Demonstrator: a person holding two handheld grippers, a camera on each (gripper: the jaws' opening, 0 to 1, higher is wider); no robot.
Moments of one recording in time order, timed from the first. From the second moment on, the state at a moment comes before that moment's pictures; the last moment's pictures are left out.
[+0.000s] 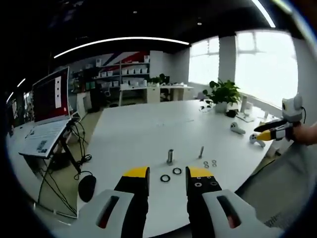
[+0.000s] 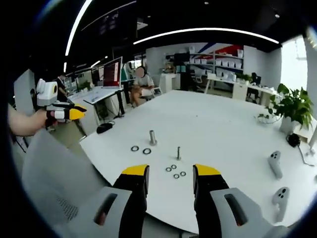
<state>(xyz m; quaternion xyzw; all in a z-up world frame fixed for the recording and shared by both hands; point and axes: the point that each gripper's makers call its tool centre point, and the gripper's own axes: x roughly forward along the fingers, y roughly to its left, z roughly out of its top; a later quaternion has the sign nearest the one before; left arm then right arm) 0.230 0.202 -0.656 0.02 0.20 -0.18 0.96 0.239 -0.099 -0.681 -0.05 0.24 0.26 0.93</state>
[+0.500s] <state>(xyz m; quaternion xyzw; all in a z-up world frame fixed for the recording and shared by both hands) 0.228 0.204 -0.661 0.03 0.21 -0.18 0.96 0.236 -0.095 -0.680 -0.05 0.24 0.26 0.93</state>
